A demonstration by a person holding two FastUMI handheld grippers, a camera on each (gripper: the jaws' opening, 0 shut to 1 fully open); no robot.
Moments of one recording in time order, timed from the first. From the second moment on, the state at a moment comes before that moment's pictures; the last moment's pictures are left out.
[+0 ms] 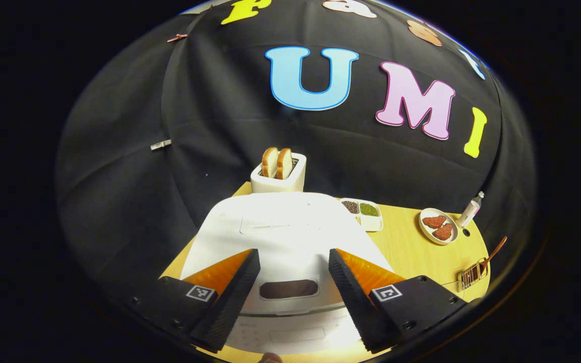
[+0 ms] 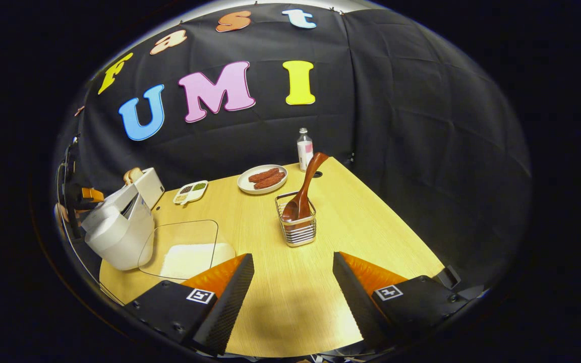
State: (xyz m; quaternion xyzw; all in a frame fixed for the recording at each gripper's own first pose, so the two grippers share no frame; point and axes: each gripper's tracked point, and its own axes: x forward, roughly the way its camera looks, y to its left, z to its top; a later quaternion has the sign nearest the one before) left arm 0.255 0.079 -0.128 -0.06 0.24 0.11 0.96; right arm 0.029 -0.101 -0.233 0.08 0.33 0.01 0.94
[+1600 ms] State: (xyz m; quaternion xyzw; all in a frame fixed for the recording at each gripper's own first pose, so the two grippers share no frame) left arm 0.110 -0.083 0.023 -0.03 0.02 0.07 1.00; right arm 0.088 -0.073 -0.070 0.05 0.15 0.15 0.98
